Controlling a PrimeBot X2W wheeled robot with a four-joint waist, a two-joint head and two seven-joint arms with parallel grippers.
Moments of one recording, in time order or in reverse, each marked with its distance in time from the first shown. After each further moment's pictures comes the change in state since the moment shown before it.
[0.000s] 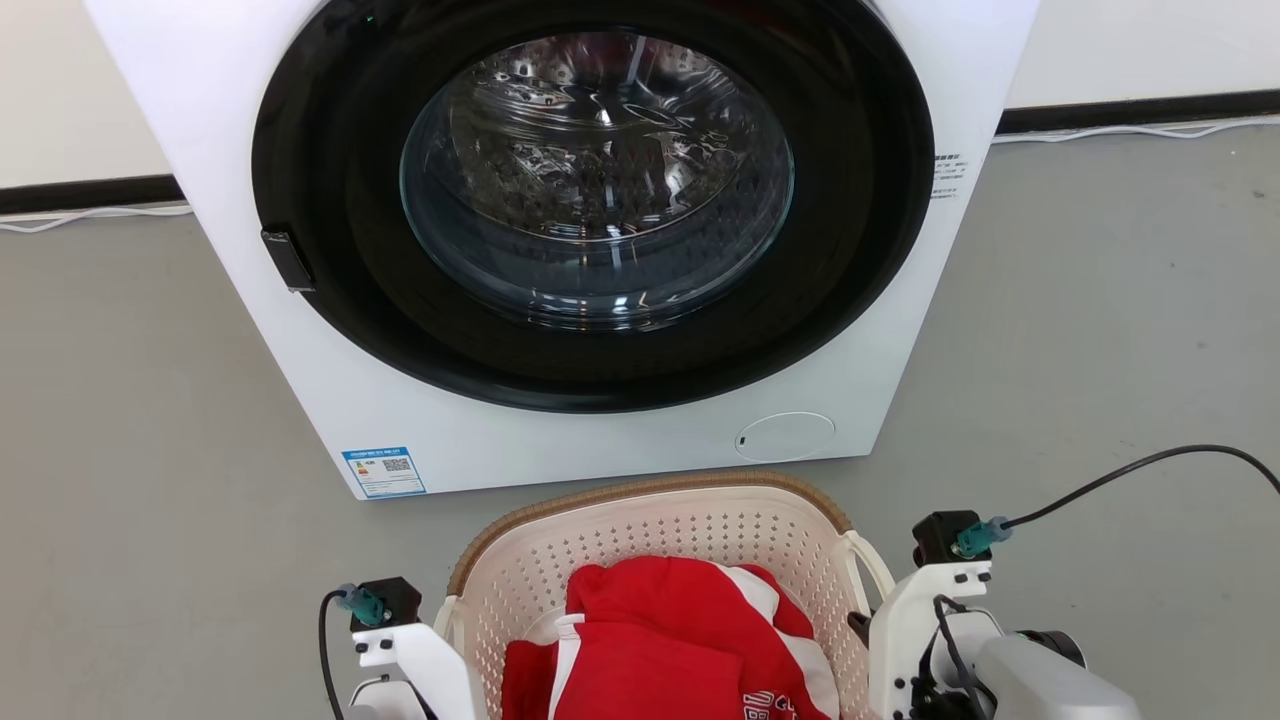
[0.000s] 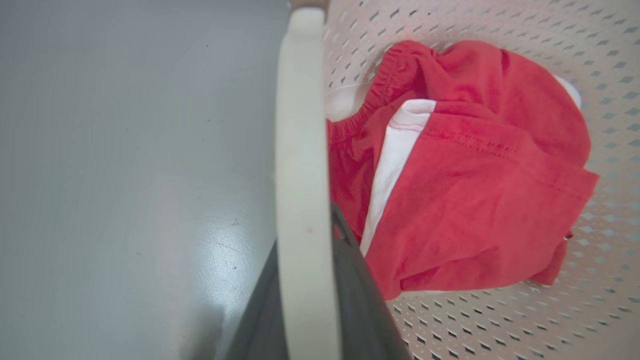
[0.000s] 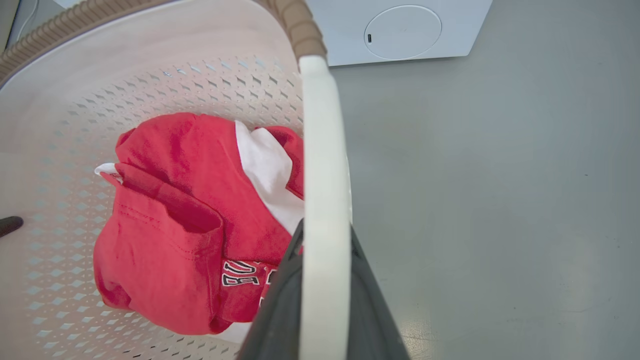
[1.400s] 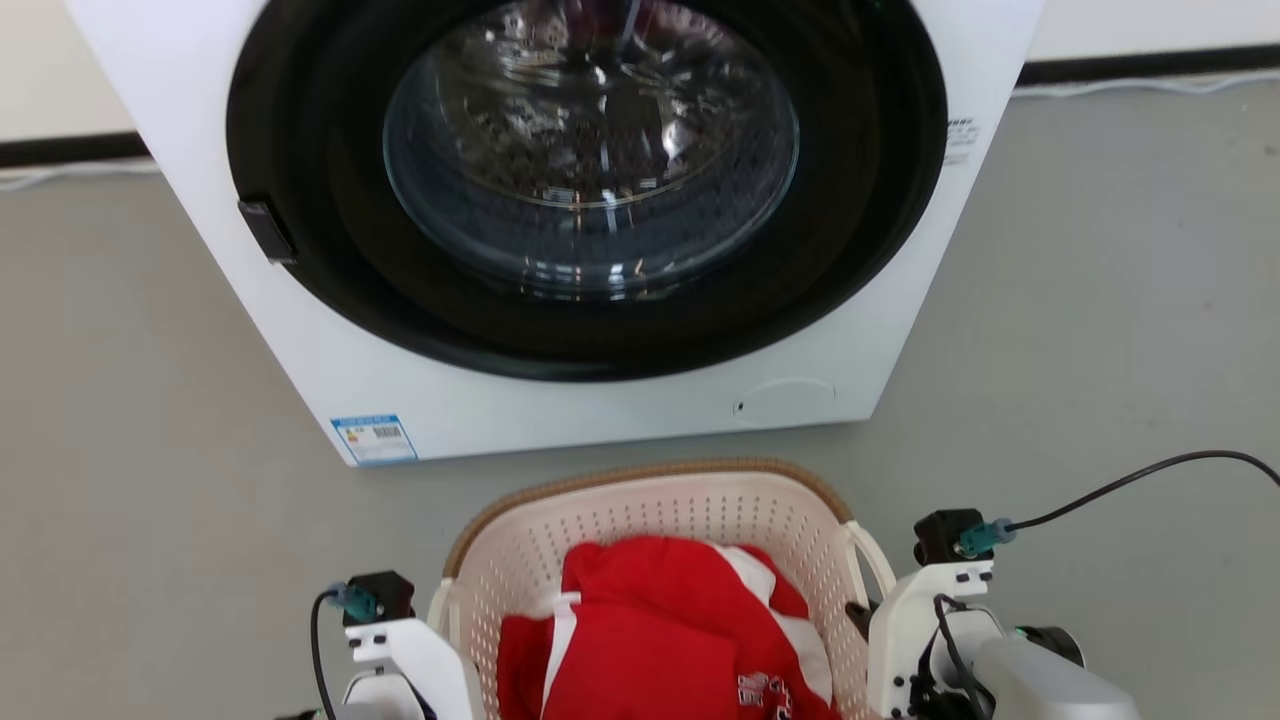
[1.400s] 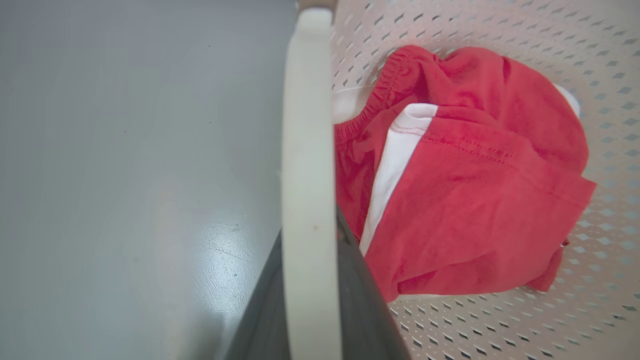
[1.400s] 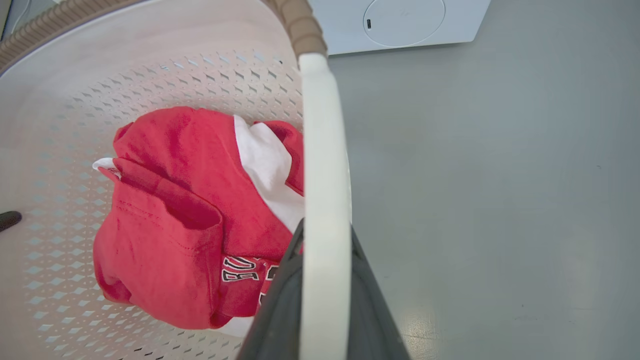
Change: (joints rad) left arm -0.004 0.005 -0.059 0.010 -0.058 0.000 -0.068; right arm -0.009 -0.006 0.108 0.000 0.096 0.000 -0.048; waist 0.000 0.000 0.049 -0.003
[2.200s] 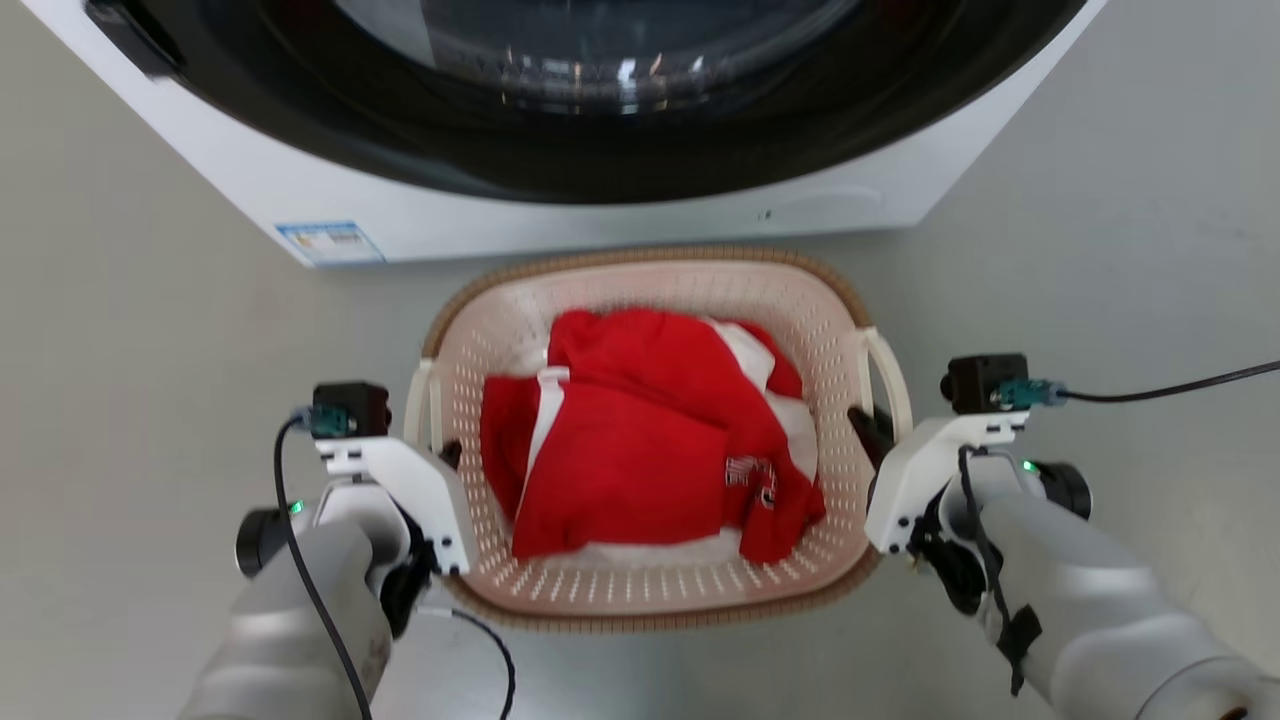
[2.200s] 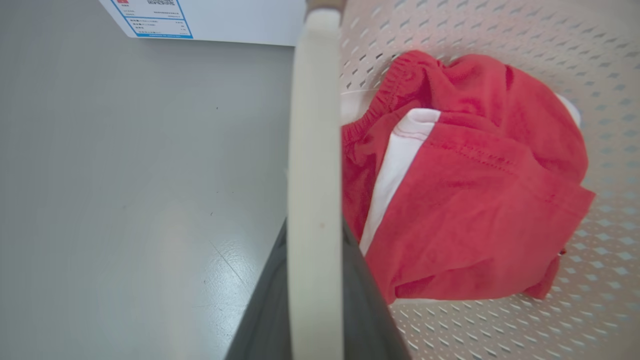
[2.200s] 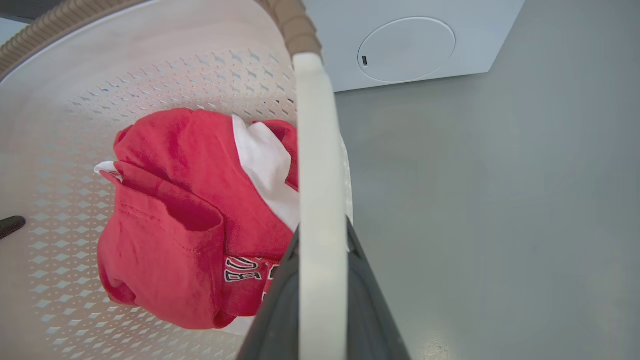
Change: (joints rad) left arm -0.260 0.019 -0.020 0.001 0.020 0.000 -0.163; right arm -0.206 -0.023 0.000 -0.023 0.044 0.001 -0.199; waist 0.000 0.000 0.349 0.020
